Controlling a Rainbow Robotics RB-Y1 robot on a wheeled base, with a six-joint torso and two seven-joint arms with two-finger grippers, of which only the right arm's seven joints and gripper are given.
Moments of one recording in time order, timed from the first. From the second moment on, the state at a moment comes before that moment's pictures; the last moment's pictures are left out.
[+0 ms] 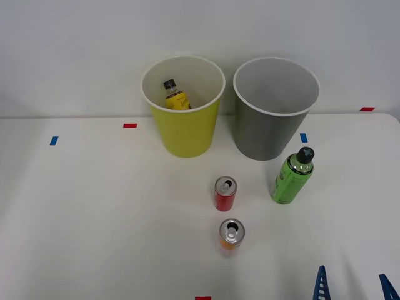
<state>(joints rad) 0.94 -0.02 0.14 -1.72 0.04 -0.94 1.42</state>
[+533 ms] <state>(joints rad) 0.94 -0.02 0.14 -1.72 0.04 -0.94 1.42</state>
